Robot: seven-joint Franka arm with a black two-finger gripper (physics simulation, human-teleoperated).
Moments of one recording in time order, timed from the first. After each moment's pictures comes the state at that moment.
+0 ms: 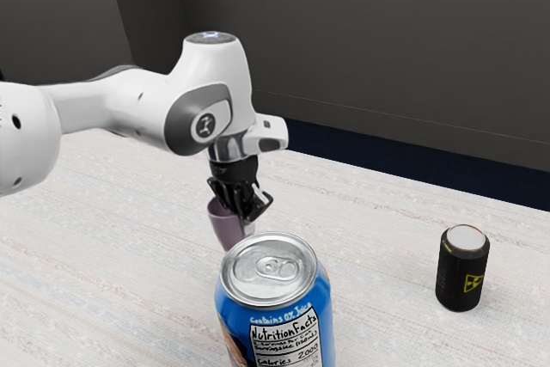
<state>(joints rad) 1.11 -0.30 -1.37 -2.06 -0.34 1.96 0.09</state>
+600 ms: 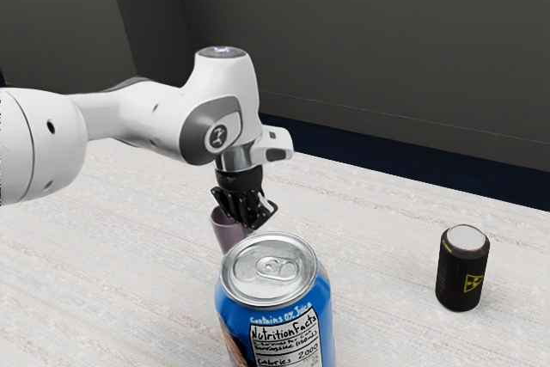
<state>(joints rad) 1.34 -0.32 -1.59 -2.05 -0.37 1.98 0.07</state>
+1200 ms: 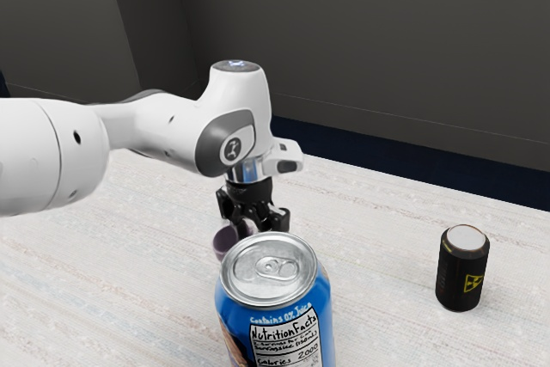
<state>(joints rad) 1.46 -0.36 -1.72 -2.04 -0.40 1.99 0.05</state>
